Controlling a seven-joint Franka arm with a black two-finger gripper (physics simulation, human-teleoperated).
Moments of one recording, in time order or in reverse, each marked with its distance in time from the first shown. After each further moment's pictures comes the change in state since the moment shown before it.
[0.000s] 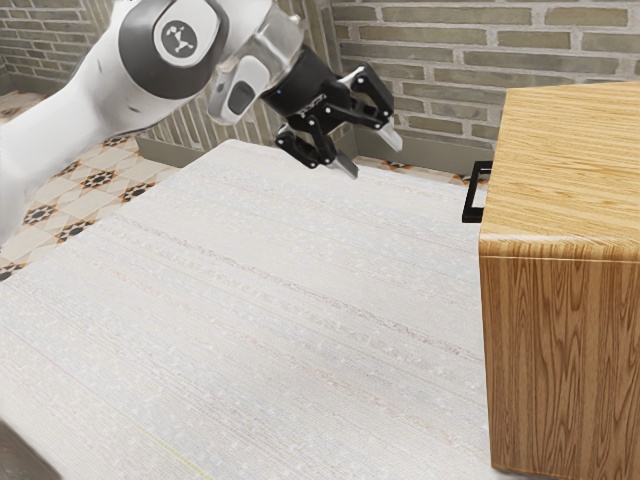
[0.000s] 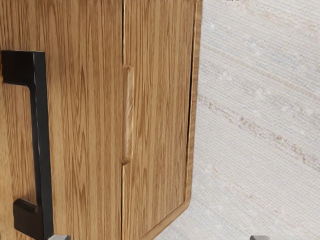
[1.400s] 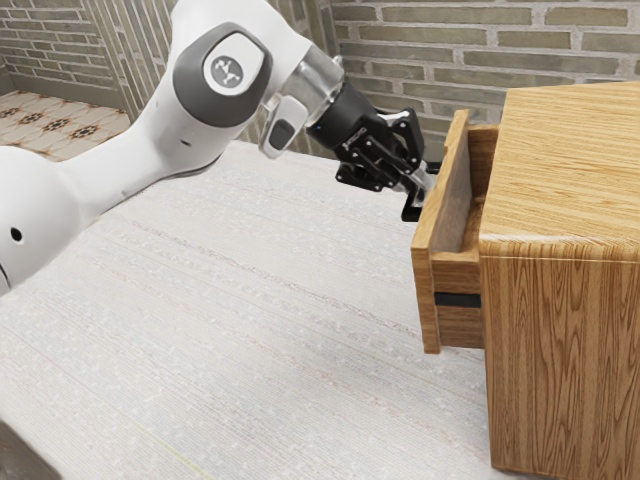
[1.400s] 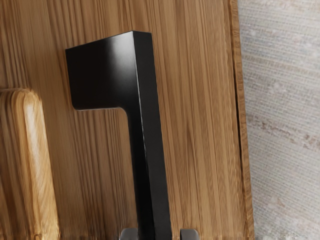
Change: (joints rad) arm 0.056 0.103 -0.095 -0.006 -0.172 0.046 0.204
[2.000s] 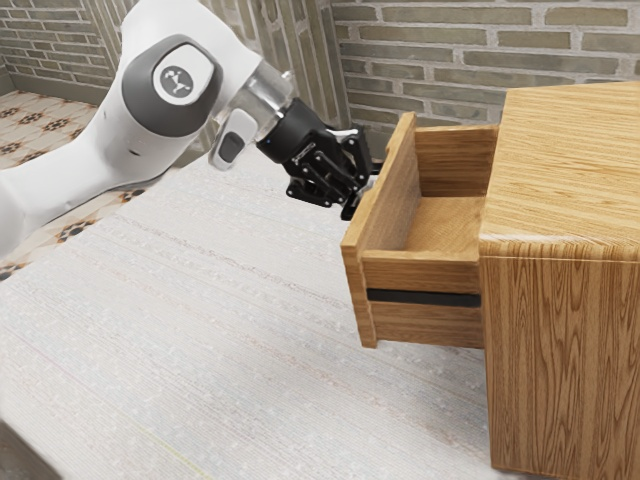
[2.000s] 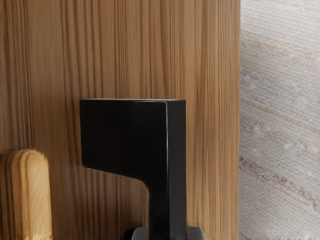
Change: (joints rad) arm 0.151 -0.143 -0.064 -0.194 0.000 -0.008 0.000
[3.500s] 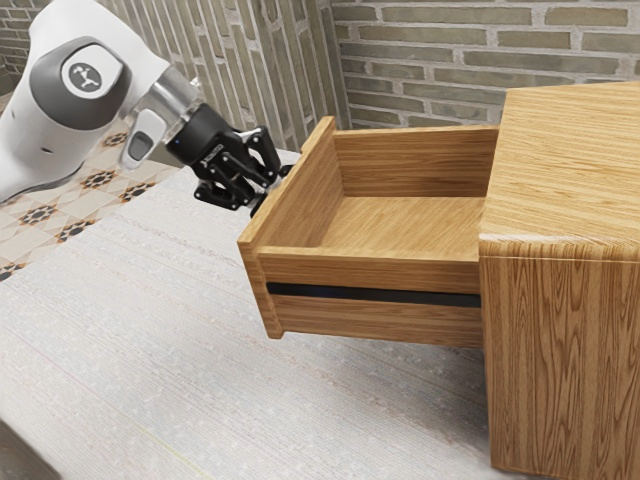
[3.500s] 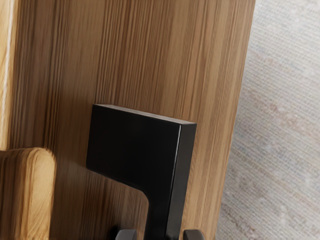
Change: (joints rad) arm 0.651 -0.097 -0.455 -0.099 0.014 -0.104 0.000
